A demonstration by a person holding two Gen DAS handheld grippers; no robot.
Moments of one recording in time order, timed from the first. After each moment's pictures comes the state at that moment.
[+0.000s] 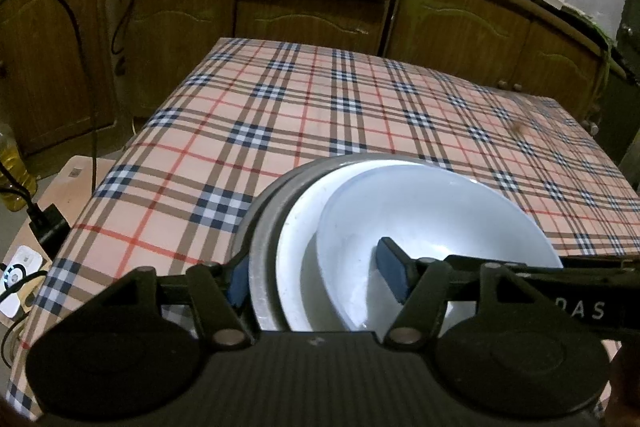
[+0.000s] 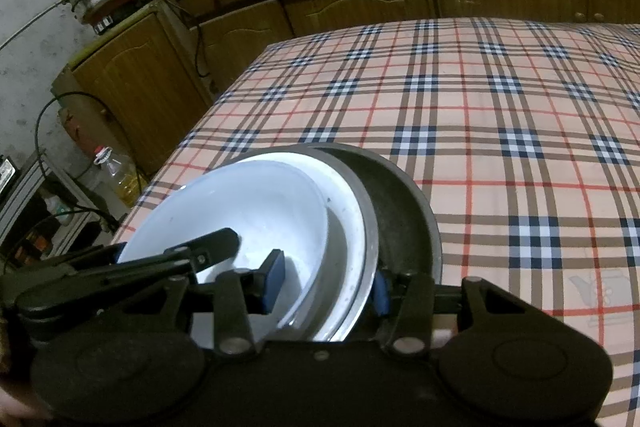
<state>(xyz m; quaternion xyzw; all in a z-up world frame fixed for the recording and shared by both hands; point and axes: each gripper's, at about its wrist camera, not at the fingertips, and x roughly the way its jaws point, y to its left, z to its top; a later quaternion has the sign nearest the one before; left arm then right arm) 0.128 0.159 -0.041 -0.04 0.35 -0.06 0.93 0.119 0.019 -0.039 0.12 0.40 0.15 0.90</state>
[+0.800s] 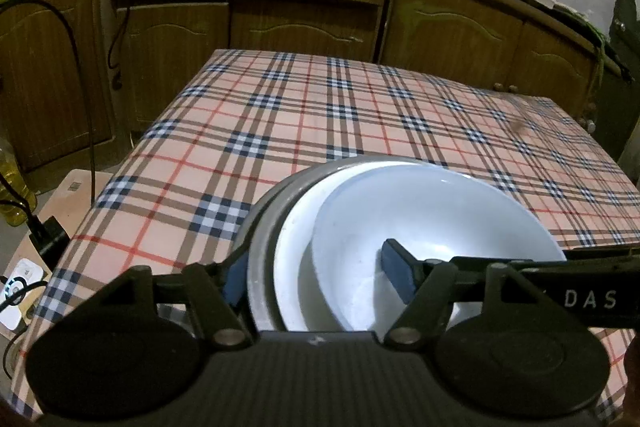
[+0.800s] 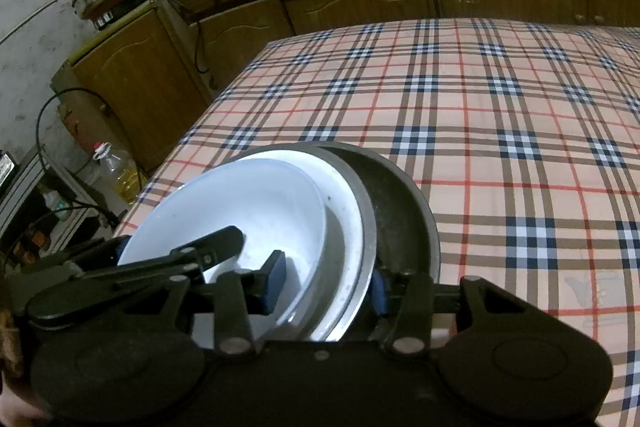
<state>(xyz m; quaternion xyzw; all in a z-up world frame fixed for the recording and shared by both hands) 0.125 0.158 -0.043 -0.03 0.33 -0.07 0.94 0.117 0.019 -0.036 0.11 0.40 0.15 0.90</state>
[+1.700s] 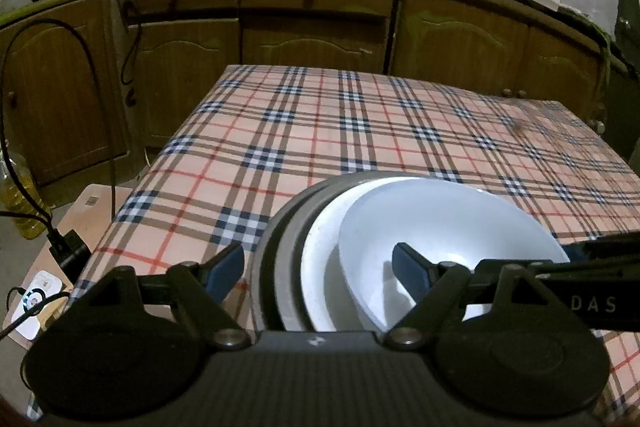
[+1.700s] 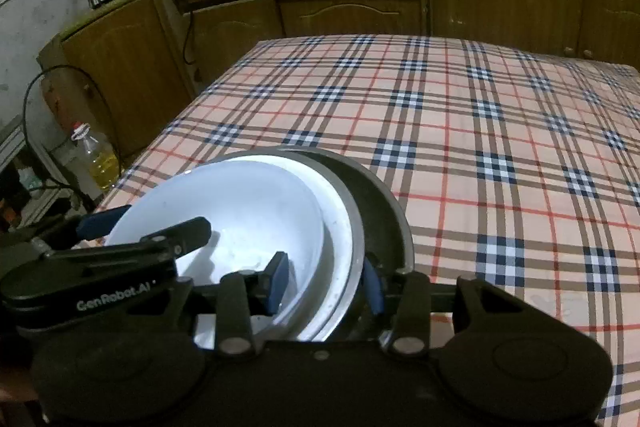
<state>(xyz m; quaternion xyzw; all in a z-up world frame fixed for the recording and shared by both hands) 0.119 0.160 -0.039 -0.01 0.31 -0.05 0.95 0.112 0.025 -0.029 0.05 0.39 0.12 0.91</state>
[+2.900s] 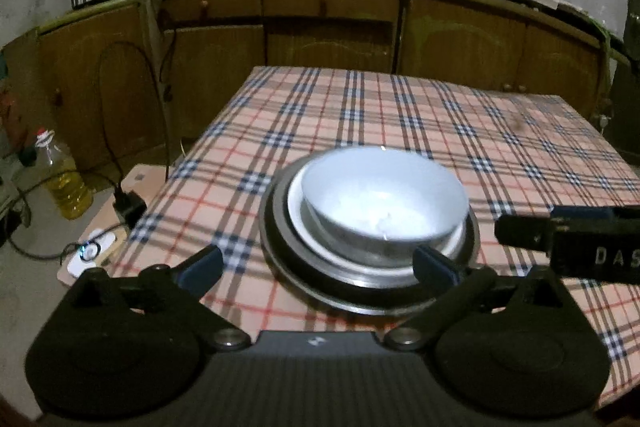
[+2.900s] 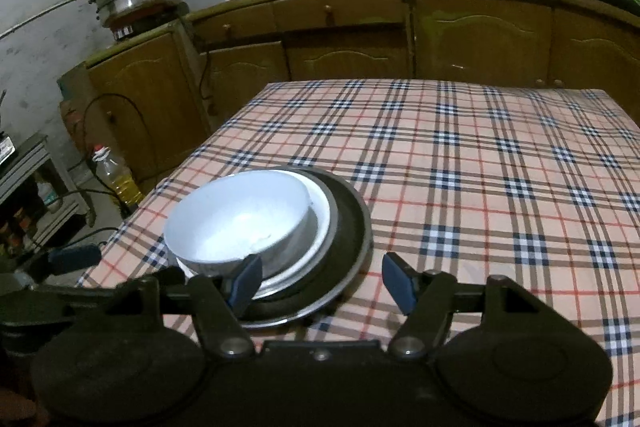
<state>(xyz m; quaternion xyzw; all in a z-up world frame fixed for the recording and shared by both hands) 0.031 0.137 -0.004 0.00 0.33 0.00 0.95 0.019 -0.018 0.014 0.06 0.33 0.13 0.93</state>
